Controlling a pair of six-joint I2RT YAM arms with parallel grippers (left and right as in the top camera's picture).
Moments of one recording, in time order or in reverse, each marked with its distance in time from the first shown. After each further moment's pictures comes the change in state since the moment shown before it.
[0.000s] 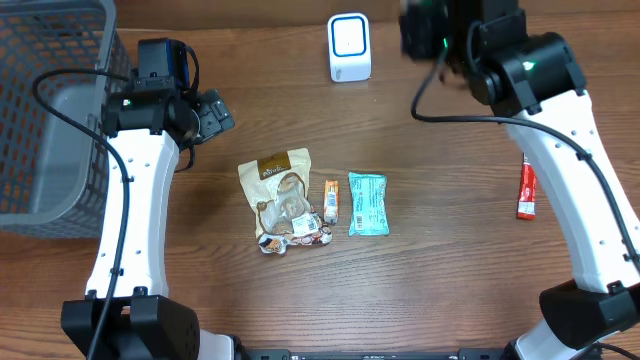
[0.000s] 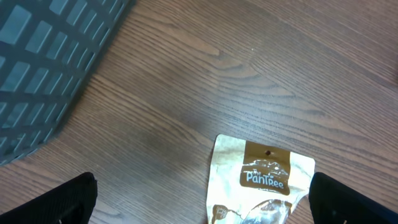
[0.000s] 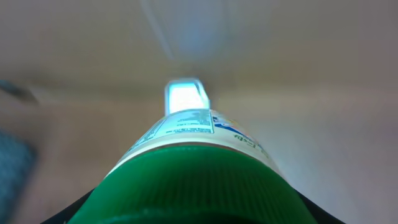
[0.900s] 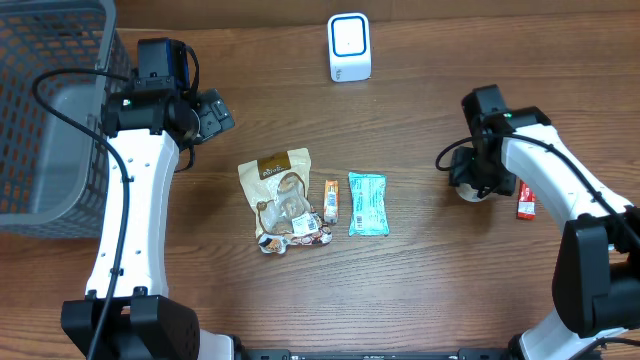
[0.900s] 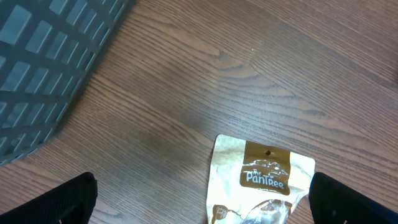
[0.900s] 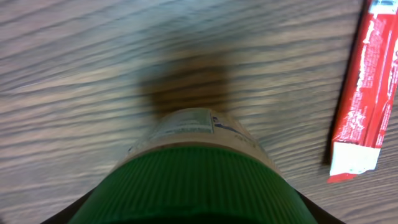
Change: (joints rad) left arm 0.000 0.000 0.000 0.000 0.000 0.000; right arm -0.203 0.015 -0.800 0.021 -0.008 0.050
